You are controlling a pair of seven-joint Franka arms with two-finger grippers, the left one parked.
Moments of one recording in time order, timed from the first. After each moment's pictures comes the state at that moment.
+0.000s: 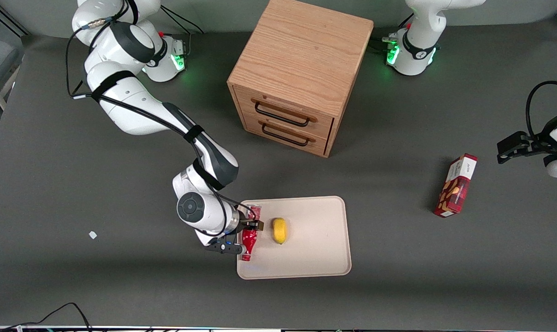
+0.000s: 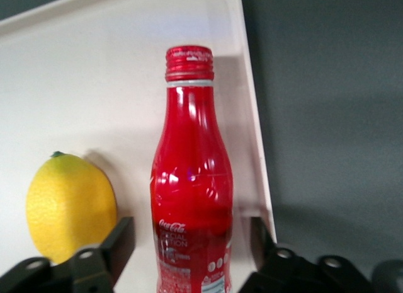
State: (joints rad) arm 0.17 1.11 0.49 -1.07 -0.27 2.20 0.68
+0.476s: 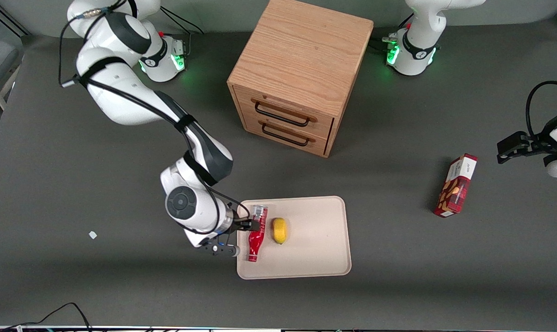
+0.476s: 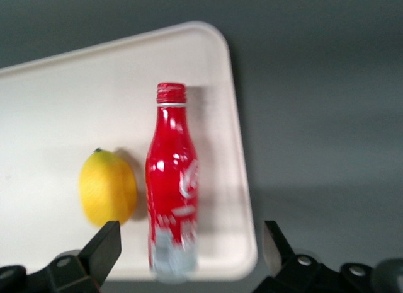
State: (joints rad) arm 0.16 0.97 0.49 -1.03 -0.29 2.00 0.68
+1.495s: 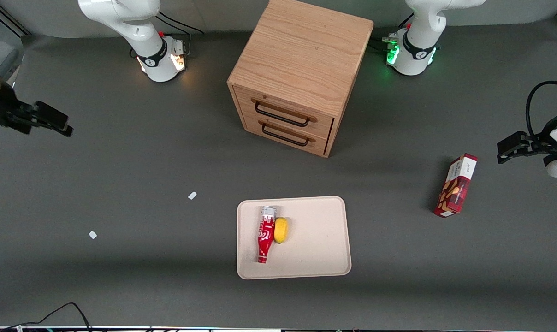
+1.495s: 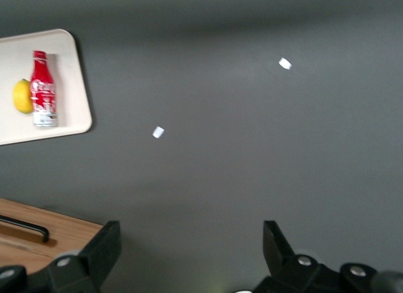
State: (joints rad) arm 0.02 0.03 0.03 -1.41 0.01 1.43 0.19
